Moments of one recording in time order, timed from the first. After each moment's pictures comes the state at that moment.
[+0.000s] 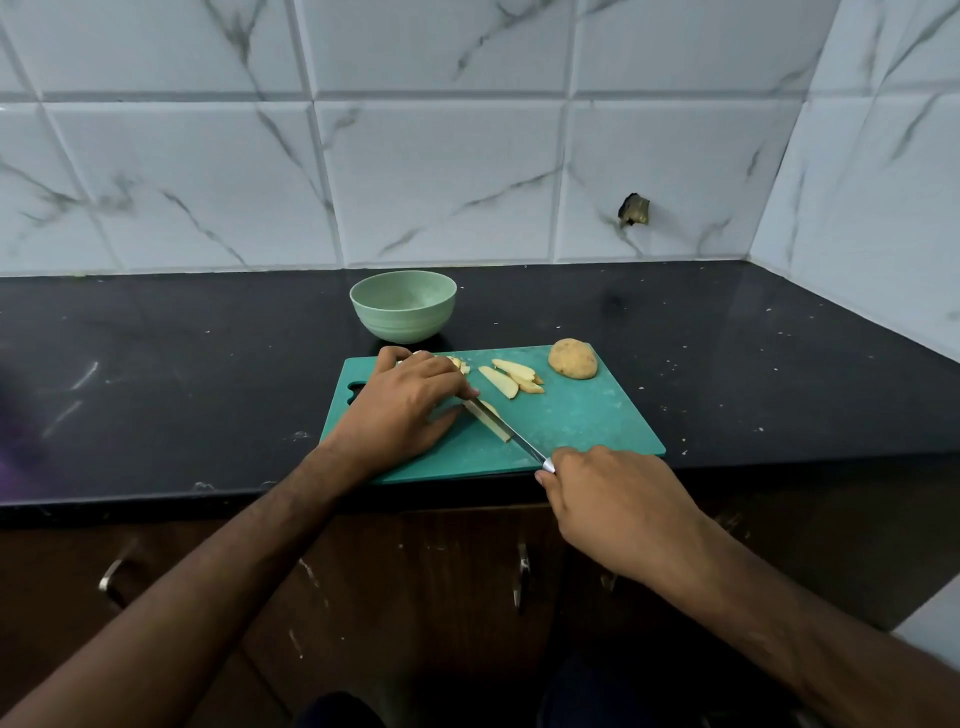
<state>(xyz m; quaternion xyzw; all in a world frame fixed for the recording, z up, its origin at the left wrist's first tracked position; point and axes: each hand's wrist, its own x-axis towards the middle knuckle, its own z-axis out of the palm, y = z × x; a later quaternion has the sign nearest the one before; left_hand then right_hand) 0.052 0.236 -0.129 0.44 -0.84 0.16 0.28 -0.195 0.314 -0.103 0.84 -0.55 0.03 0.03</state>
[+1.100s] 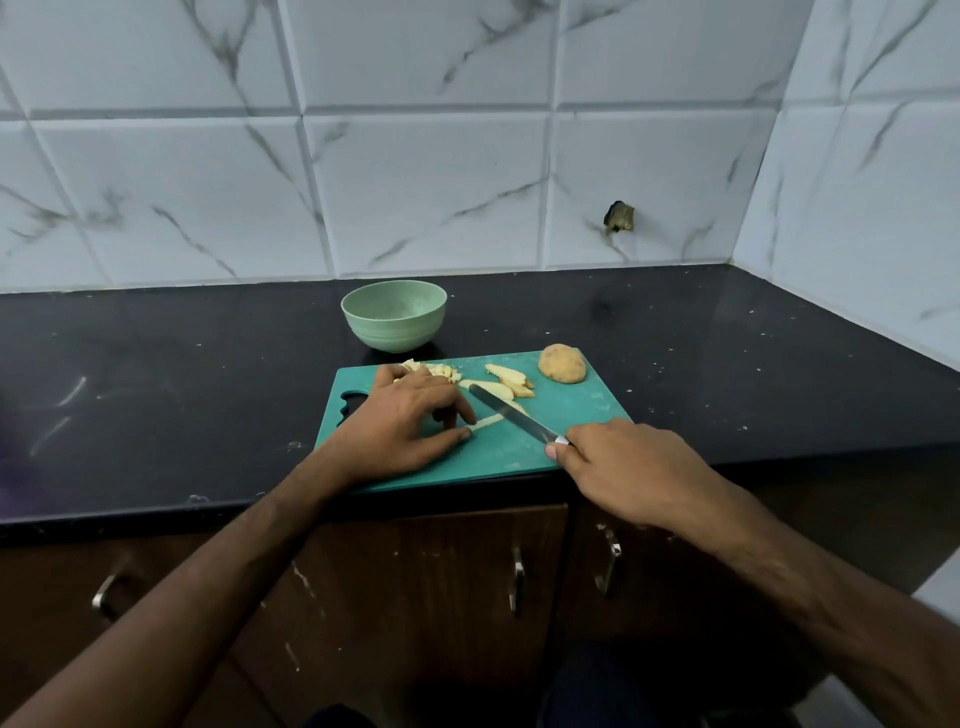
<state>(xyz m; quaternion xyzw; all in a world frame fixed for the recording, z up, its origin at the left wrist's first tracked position) 0.053 0.239 -0.126 0.41 -0.87 0.06 0.27 -0.215 0.288 -0.086 0.82 -0.58 0.01 -0.04</state>
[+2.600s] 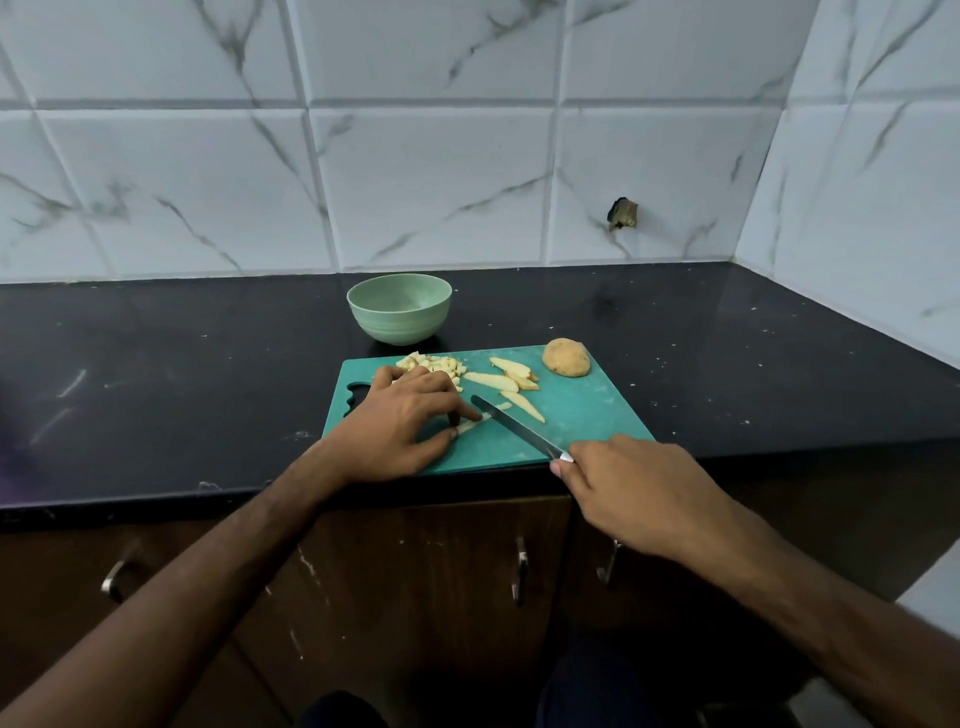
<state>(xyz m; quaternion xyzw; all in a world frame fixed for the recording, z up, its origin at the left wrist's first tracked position) 0.060 0.250 -0.124 0.42 -0.88 0.04 0.19 -0.212 0.315 -0.094 0.83 -0.56 0.01 0.01</state>
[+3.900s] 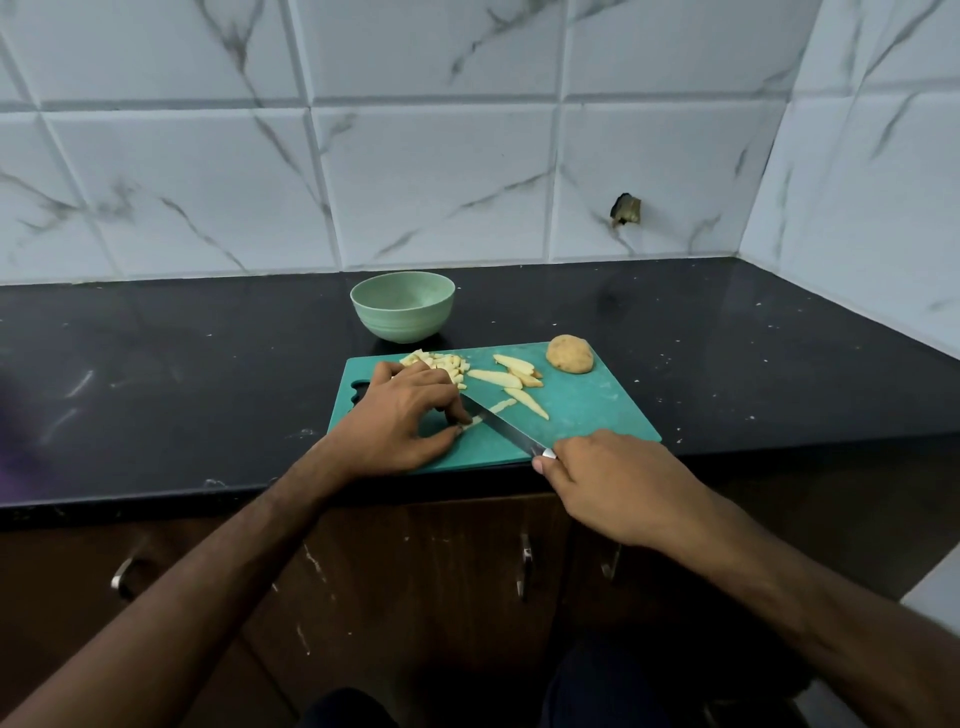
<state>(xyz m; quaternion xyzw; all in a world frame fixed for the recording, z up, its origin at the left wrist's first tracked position) 0.062 0.252 -0.126 0.42 -0.87 0.04 0.26 -0.197 0.312 -0.094 0.84 -0.54 0.01 -0.04</state>
